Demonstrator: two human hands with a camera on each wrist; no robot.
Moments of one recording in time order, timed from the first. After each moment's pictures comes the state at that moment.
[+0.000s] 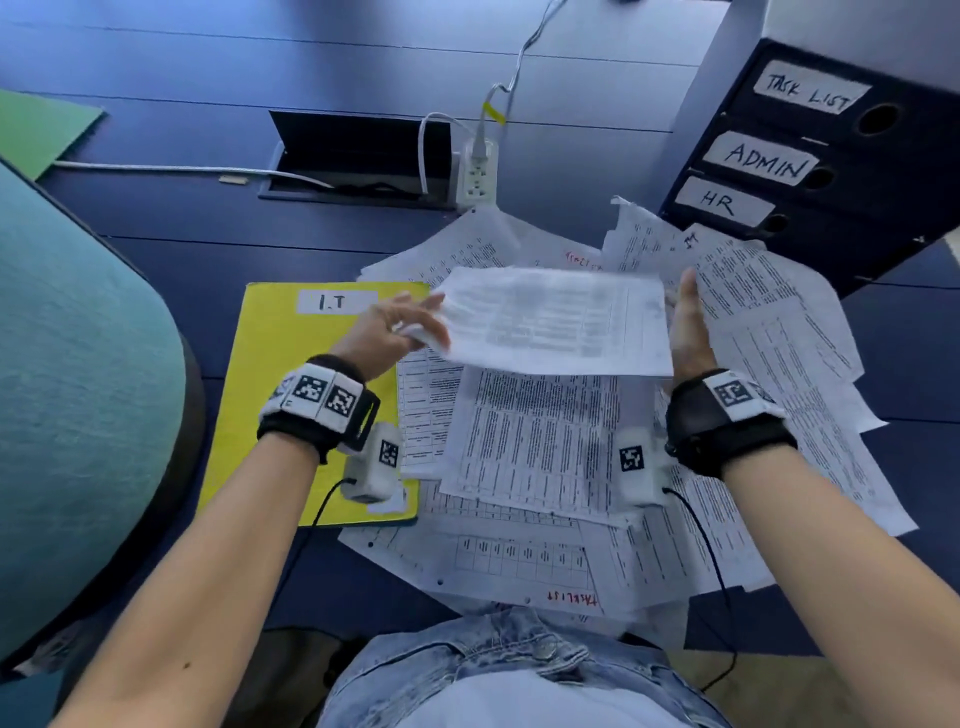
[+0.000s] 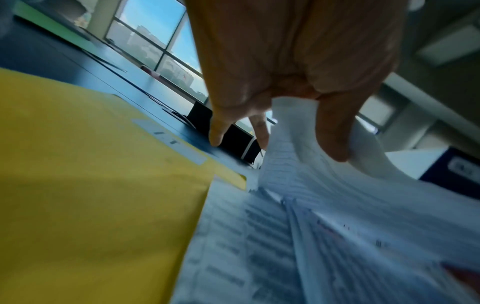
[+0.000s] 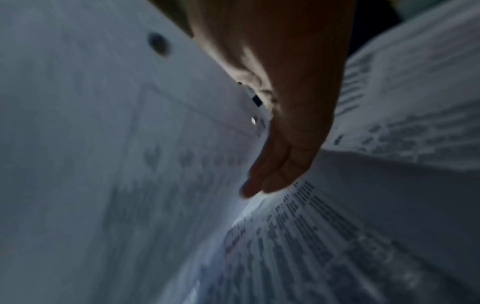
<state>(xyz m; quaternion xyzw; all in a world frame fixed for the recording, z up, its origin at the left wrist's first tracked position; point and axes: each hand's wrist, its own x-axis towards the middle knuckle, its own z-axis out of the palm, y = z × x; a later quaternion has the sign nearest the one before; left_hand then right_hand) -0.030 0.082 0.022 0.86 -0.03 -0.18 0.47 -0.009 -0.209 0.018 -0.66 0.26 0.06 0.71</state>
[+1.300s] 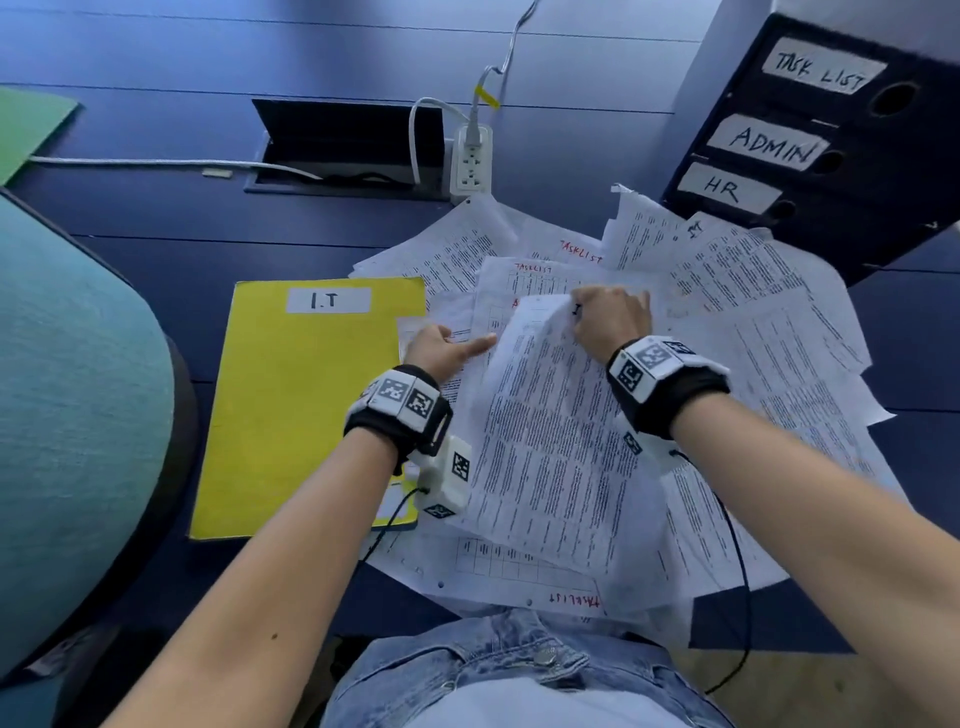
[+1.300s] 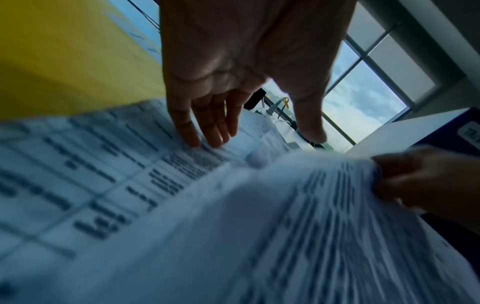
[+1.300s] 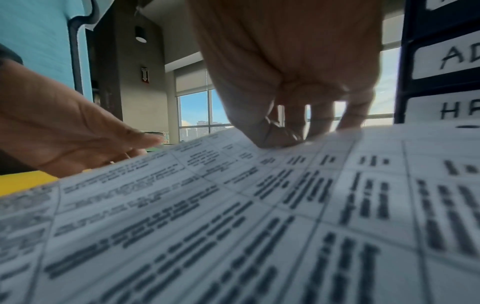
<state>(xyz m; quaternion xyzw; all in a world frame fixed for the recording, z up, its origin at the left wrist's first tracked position) -0.011 0.024 -0.036 0.84 0.21 -0.19 0.46 0.018 -0.165 -0.002 -0.99 -0.03 0.07 0.09</state>
